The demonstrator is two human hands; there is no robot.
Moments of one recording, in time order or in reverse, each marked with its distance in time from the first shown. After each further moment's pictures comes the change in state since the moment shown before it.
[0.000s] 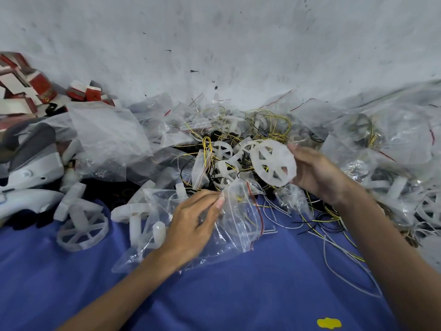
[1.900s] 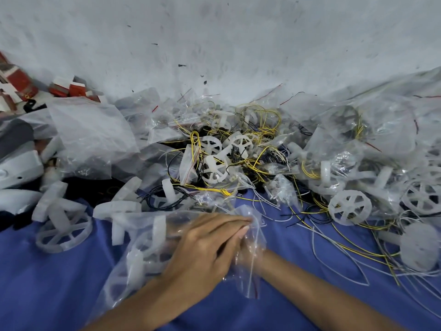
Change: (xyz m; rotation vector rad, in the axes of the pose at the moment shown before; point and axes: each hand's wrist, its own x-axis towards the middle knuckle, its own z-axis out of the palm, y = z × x) left_hand -0.025 0.045 0.021 0.106 -0.047 0.275; right_hand -0.029 0.079 0.137 -1.615 0.434 0.728
